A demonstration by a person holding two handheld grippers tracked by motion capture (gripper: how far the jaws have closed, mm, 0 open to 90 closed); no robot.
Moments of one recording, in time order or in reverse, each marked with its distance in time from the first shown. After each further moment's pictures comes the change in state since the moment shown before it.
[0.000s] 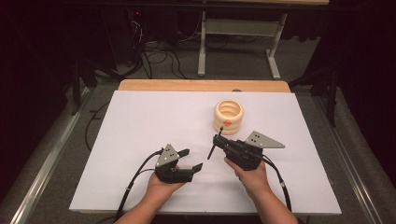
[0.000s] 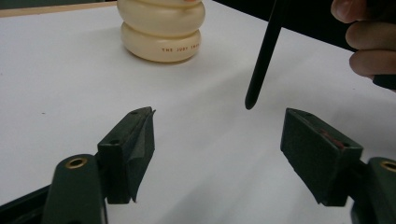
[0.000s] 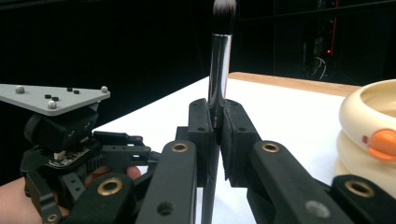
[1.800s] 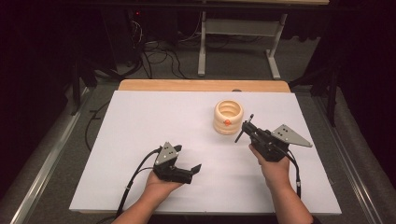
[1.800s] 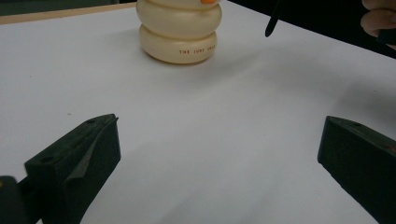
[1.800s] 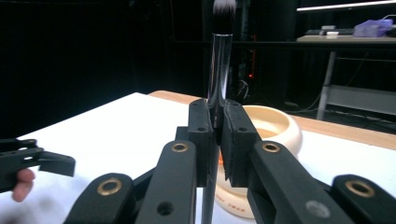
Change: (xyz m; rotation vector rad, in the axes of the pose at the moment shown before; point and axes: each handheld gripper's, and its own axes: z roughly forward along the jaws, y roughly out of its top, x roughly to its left) left arm 0.003 0.004 -0.002 0.011 0.048 0.017; right arm -0.045 0.015 -0.043 -0.075 -0.270 -0.095
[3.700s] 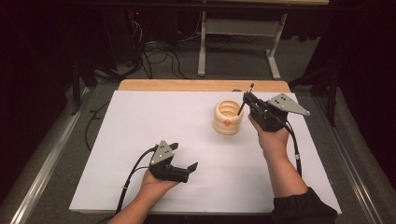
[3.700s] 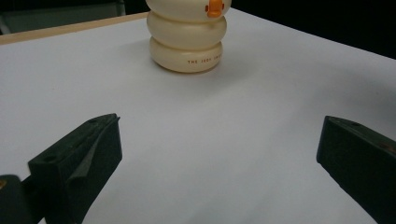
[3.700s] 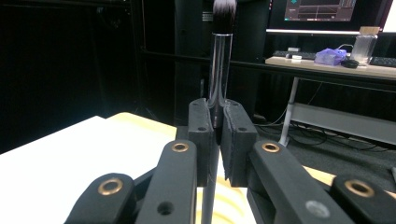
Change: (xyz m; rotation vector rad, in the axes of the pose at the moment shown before) left arm 0.004 0.006 -0.012 -0.021 0.019 0.023; right arm -0.015 0.064 0.044 -0.020 -0.110 -0.061
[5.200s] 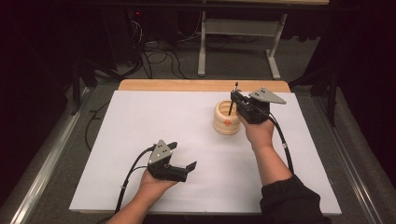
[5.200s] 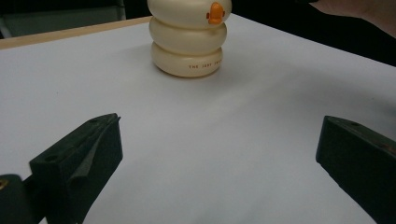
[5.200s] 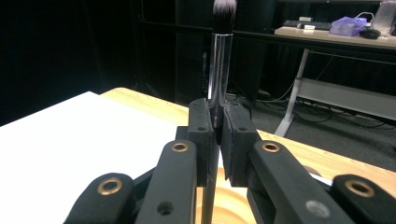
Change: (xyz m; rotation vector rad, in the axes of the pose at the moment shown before) left arm 0.002 0.002 -0.005 -0.011 -0.004 -0.009; right arm 0.003 -0.015 0.049 0.125 0.005 -0.001
